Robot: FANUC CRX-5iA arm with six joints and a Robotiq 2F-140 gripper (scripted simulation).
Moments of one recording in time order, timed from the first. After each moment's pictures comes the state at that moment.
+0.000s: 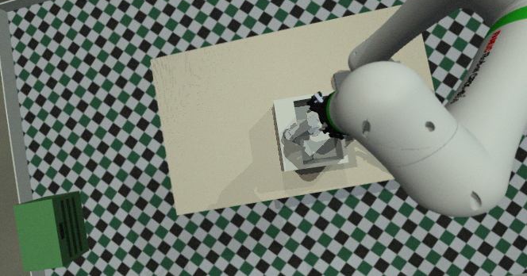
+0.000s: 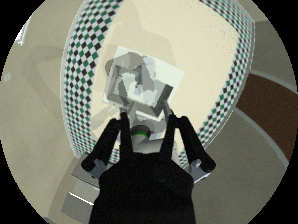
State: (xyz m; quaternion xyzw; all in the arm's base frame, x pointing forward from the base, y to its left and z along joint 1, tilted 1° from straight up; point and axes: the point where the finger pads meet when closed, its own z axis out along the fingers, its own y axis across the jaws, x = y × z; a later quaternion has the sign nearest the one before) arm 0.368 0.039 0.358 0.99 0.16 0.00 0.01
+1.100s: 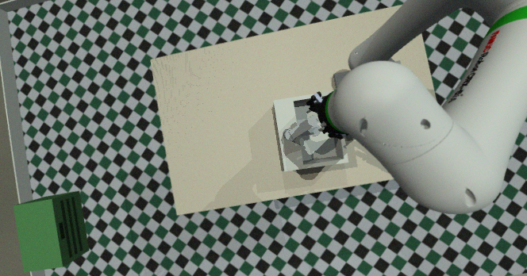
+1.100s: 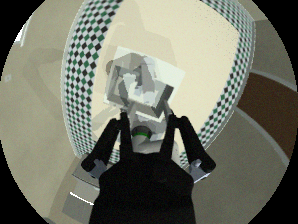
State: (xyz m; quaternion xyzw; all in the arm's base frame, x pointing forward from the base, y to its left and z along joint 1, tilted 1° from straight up) arm 0.368 0.039 0.353 0.99 0.15 0.00 0.01
